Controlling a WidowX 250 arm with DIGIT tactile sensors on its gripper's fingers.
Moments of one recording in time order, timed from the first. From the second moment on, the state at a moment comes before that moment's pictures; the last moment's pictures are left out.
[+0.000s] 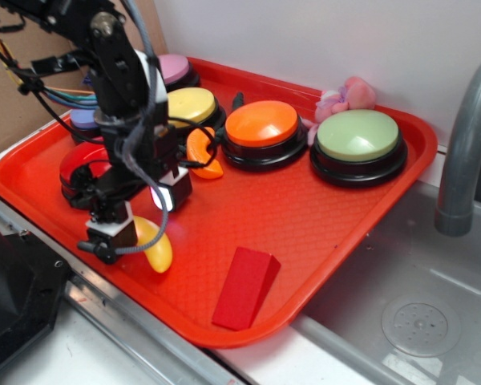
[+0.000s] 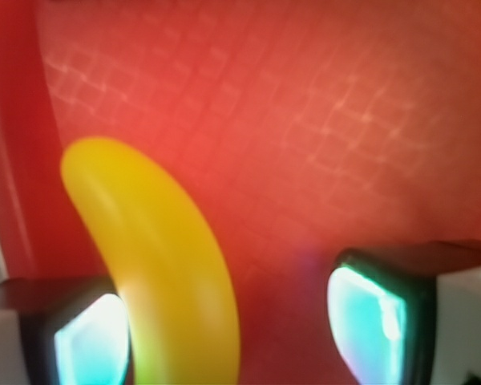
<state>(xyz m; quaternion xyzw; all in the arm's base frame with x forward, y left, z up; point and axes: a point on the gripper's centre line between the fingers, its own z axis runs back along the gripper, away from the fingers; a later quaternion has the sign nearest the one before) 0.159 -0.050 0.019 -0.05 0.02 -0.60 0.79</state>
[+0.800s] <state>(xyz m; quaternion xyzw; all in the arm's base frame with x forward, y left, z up) 0.165 -0.049 0.020 -0.06 0.02 -0.57 0.82</state>
